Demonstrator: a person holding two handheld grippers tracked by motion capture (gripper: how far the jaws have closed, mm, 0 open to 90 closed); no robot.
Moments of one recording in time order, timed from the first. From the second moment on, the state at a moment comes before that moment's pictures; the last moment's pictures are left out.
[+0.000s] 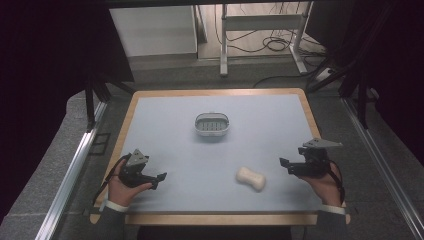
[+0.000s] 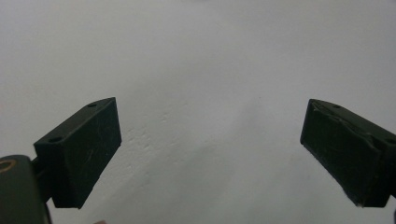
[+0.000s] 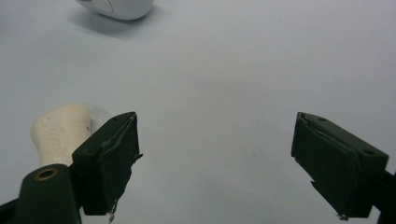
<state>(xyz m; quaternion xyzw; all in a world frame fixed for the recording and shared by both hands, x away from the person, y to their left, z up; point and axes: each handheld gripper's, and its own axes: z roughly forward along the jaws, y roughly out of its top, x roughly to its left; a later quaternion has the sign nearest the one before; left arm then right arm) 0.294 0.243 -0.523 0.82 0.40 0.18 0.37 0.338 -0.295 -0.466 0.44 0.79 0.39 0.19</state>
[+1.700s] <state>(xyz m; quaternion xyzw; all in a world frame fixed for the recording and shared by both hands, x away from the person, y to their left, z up) 0.291 0.241 -0.521 0.83 0.39 0.17 0.36 0.335 -0.202 -0.468 0.33 0.89 0.30 0.12</state>
